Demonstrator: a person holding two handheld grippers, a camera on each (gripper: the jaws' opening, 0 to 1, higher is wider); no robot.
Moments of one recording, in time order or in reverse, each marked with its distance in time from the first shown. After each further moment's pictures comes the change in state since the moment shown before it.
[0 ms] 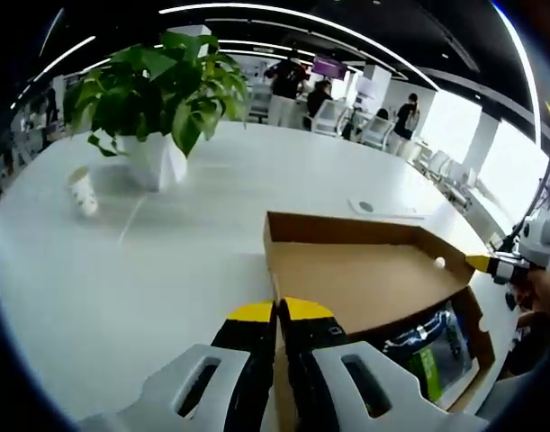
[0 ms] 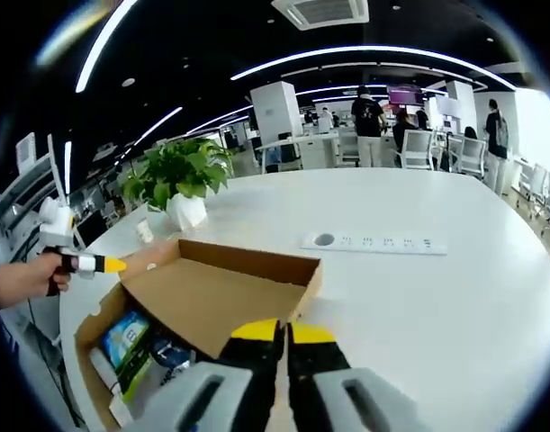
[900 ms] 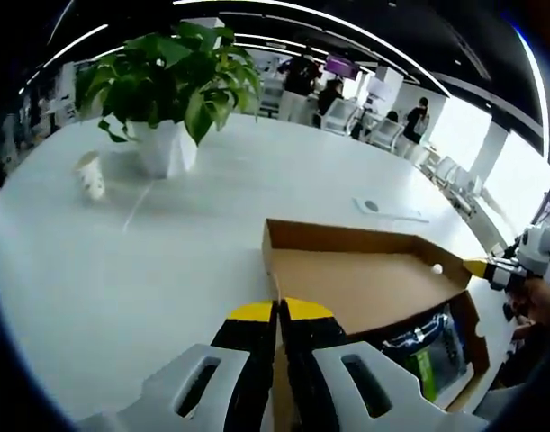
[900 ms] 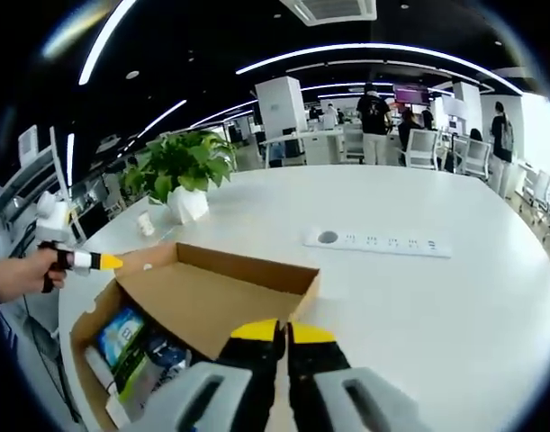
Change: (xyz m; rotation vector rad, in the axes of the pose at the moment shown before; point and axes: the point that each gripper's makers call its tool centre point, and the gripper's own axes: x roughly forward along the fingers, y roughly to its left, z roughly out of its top) left arm -0.007 0.001 -0.006 -0.039 0.019 0.026; right arm 0.007 0.004 0.000 -0.036 0.020 0.012
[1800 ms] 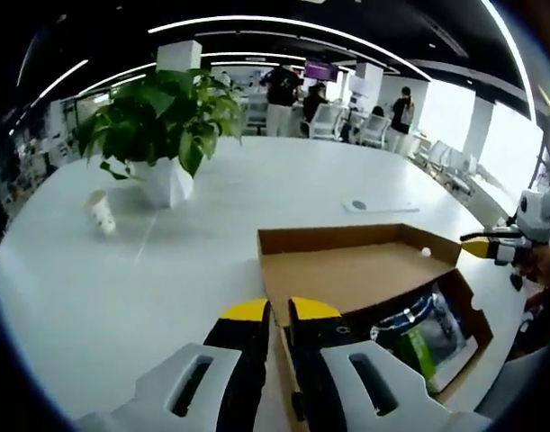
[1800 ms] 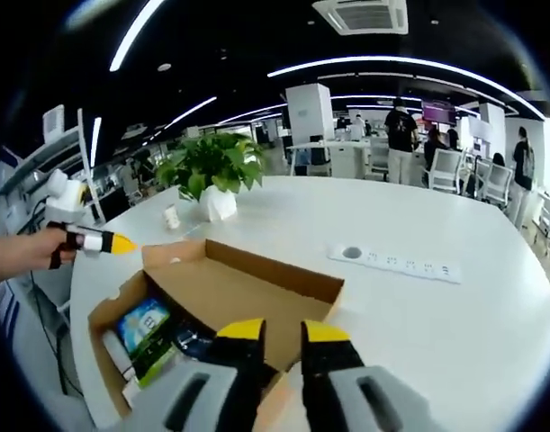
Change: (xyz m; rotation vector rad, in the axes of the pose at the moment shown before) left arm -0.046 -0.014 0.003 0.134 -0.056 0.011; right arm -0.028 0.036 0.011 -0.133 -0.024 0.102
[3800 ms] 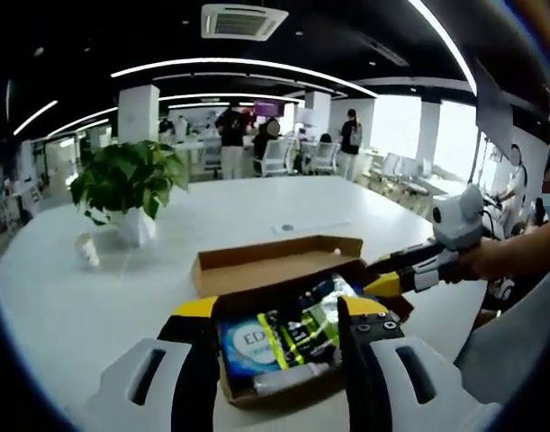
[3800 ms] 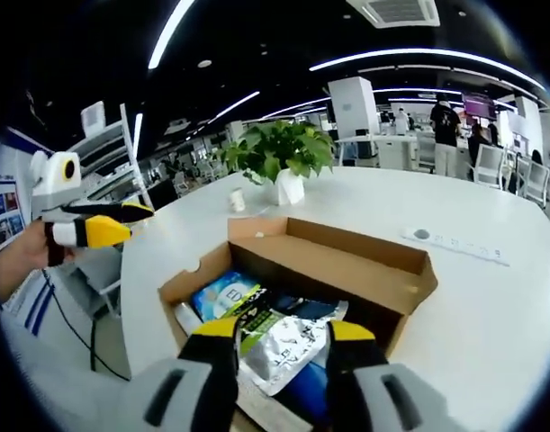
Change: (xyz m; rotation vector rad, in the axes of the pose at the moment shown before) left arm -0.114 -0.093 -0.016 0.143 -0.193 -0.178; right arm -0.025 0.101 -0.040 -0.004 0.032 0.223
